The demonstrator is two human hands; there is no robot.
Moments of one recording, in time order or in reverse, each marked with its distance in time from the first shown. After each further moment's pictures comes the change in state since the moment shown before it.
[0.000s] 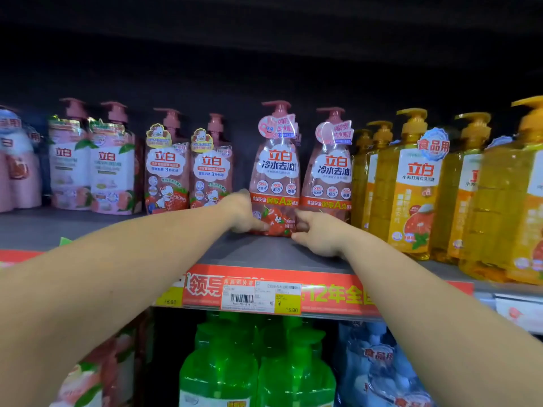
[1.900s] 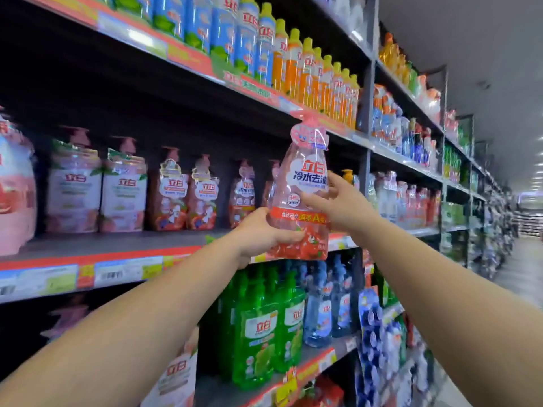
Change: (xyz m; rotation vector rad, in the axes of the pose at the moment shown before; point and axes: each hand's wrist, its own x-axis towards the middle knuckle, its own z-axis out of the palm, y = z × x) left_hand -0.247 -0.140 -0.137 -1.132 -0.575 0.616; right_hand -0.247 -0.326 0.013 0.387 0.824 0.271
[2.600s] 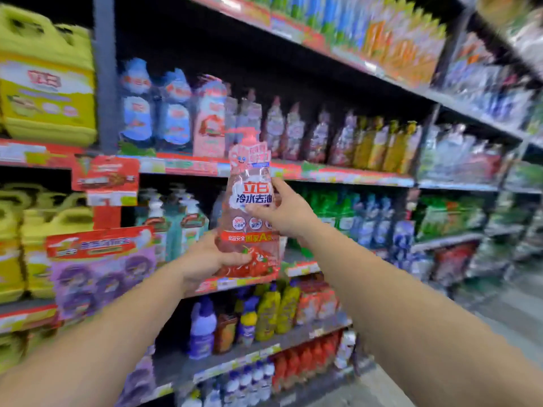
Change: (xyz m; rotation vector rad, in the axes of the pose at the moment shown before) left_hand -0.430 -0.021 -0.120 -0.178 0.188 -0.344; right_hand -0.292 -0.192 0.175 -0.023 -0.436 0.076
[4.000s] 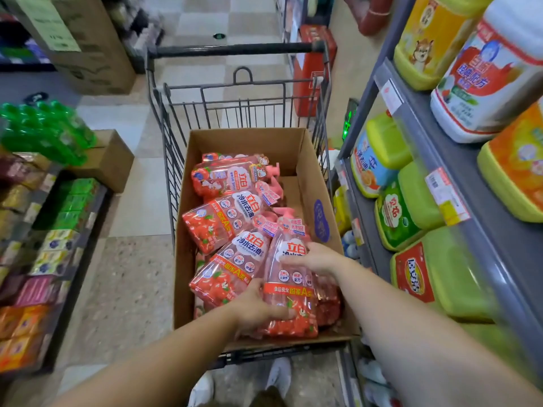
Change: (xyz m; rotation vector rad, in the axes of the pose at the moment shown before) left_hand -0.540 -0.275 -0.521 -0.706 1.637 -0.853; right_hand -0.179 -0.310 0.991 -0.298 -2.080 -0.276
